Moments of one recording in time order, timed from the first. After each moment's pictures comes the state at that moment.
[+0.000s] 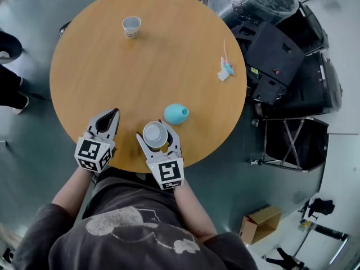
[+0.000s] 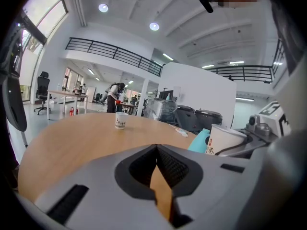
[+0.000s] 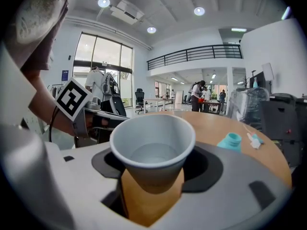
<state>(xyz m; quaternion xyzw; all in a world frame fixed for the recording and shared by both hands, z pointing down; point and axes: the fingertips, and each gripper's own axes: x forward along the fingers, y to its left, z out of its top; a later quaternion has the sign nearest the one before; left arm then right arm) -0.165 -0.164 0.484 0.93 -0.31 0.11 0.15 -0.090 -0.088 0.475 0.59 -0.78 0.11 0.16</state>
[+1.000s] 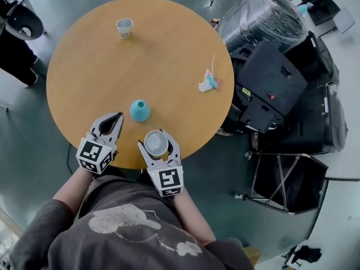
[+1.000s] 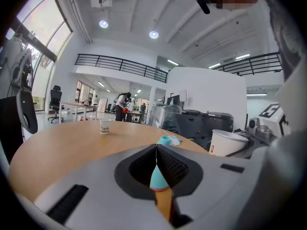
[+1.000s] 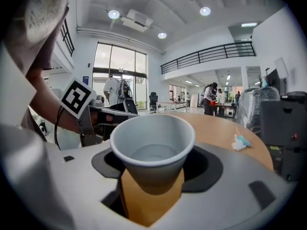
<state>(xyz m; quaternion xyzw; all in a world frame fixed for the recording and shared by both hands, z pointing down) -0.023 -0.068 0.463 0.91 -0.40 0.08 0.12 0.061 0.002 0.473 0.51 -0.85 0.08 0.15</state>
